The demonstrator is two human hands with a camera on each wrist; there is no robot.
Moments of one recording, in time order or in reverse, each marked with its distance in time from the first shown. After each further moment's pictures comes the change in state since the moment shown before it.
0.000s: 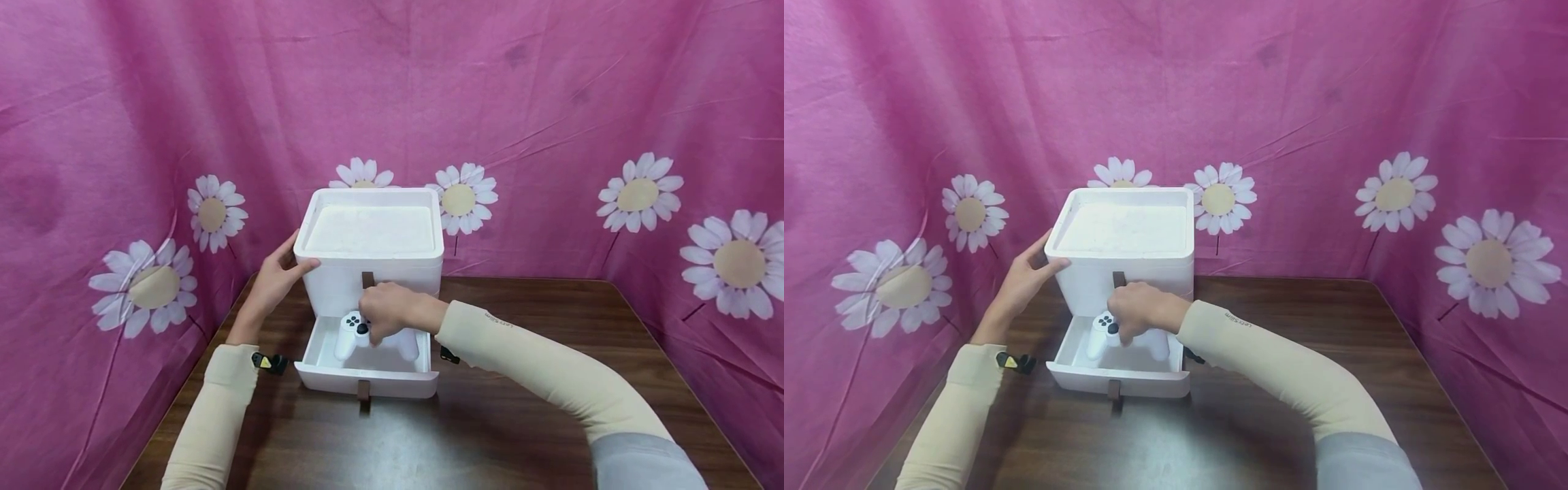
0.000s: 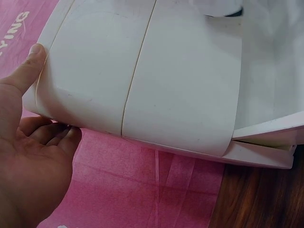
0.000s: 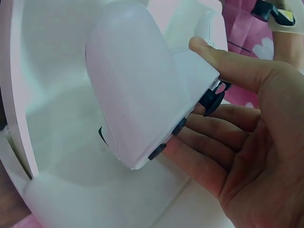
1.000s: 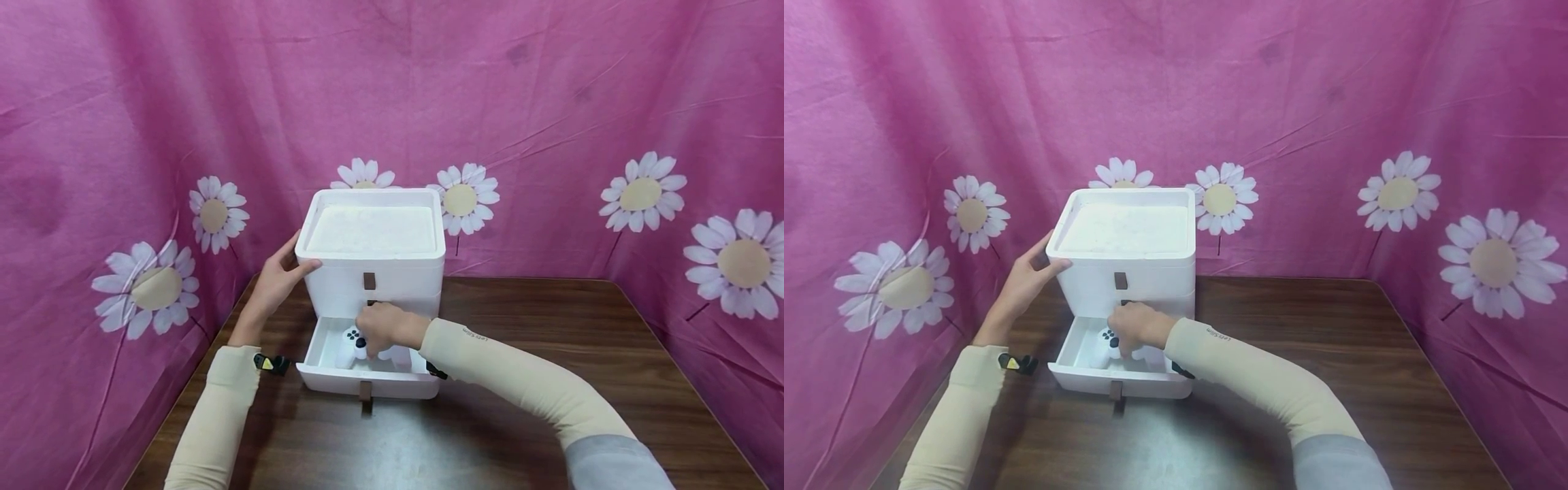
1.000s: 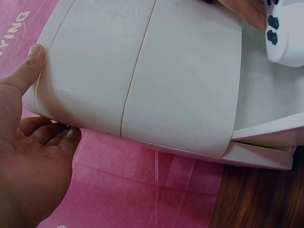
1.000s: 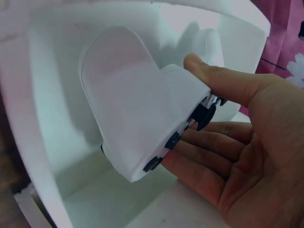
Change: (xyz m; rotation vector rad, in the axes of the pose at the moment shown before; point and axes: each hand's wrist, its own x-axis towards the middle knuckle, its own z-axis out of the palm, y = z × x) left_hand -0.001 0.000 0.001 0.005 0.002 0.005; right_hand 0.028 -0.002 0.057 -0.053 -0.073 0.076
